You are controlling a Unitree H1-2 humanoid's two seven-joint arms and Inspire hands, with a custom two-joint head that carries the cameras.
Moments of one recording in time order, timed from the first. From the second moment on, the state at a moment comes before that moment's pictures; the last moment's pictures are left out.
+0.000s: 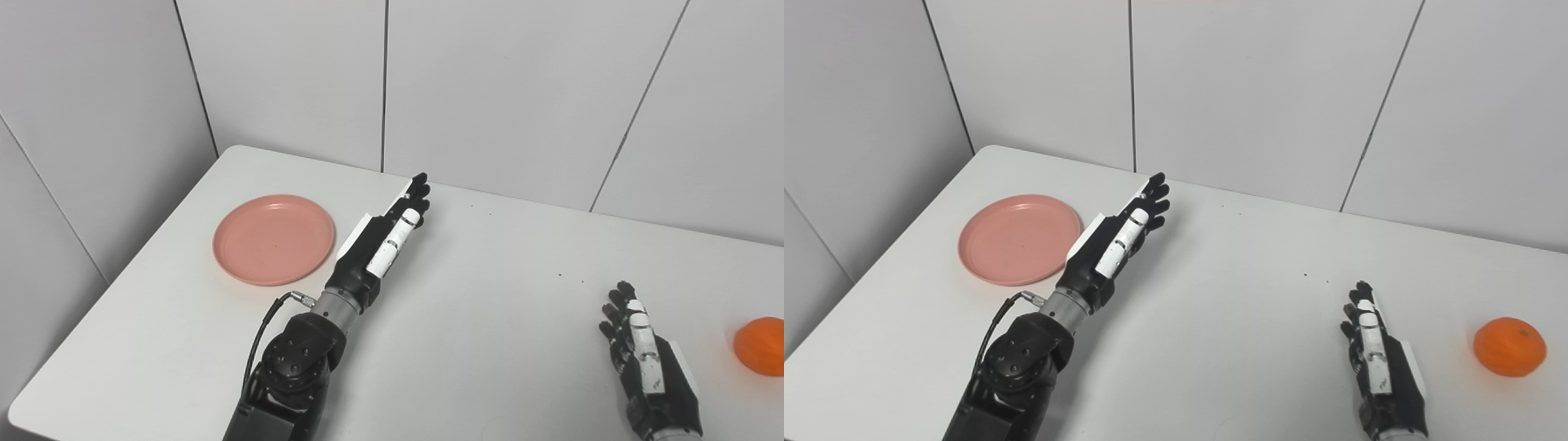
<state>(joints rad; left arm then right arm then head) -0.27 0.06 -0.05 -0.30 0.00 0.33 -0.13 -0.09 -0.07 -0.02 -0.19 0.15 0.30 0.10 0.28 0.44</state>
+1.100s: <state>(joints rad) -0.39 0.27 0.30 -0.30 -0.13 0.38 -0.06 -0.09 -0.06 -0.02 -0.19 0.15 0.30 0.10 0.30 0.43</state>
